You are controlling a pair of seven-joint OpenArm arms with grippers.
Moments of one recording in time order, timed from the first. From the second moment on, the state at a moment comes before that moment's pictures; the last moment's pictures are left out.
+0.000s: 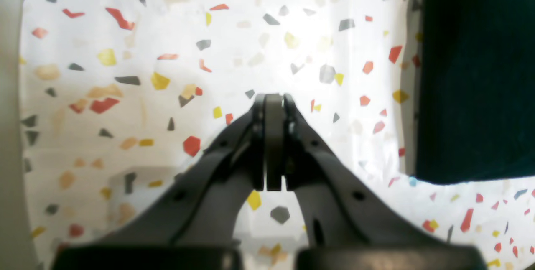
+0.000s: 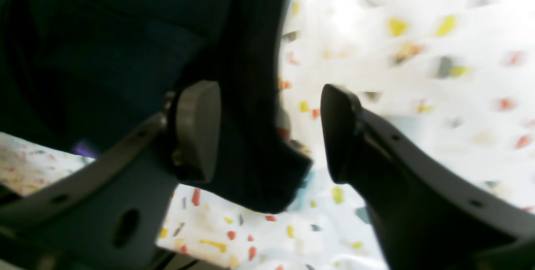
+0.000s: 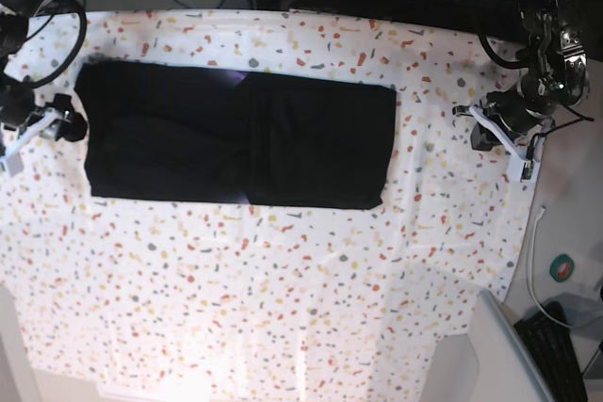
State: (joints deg) left arm 12.0 -20.9 -17.3 81.7 -23.9 -24.3 37.8; right arm -0.8 9.2 44.4 74.1 28.1 40.1 -68.5
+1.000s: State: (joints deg) left arm 12.4 -18.6 -17.7 78.6 -15.5 -24.9 33.2; right arm 0.4 9.4 39.8 84.0 23.1 39.4 -67.2
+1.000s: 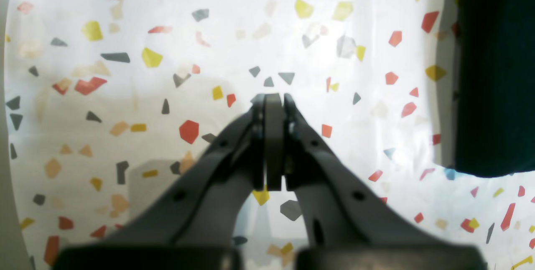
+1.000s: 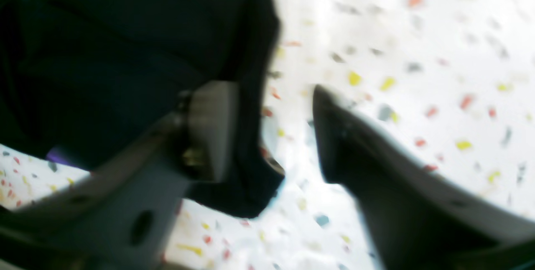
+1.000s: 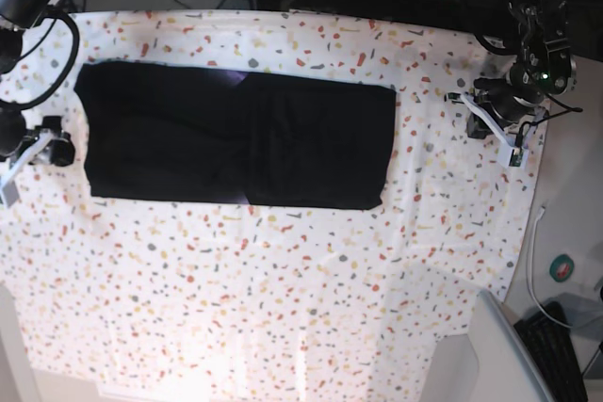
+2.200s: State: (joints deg) left arm 12.2 -17.3 -17.5 78.4 -15.5 -24.8 33.1; right arm -1.2 5.8 29.8 75.9 12.5 25.0 -57.7
